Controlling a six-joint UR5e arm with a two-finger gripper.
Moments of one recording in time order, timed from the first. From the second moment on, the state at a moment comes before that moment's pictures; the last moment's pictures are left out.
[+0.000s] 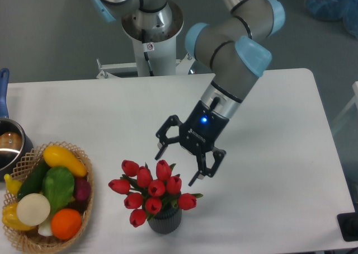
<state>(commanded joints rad) 2.60 -1.94 -1.65 -0.80 0.70 1.08</state>
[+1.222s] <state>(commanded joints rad) 2.55 -2.00 -1.66 -0.78 0.61 1.07</state>
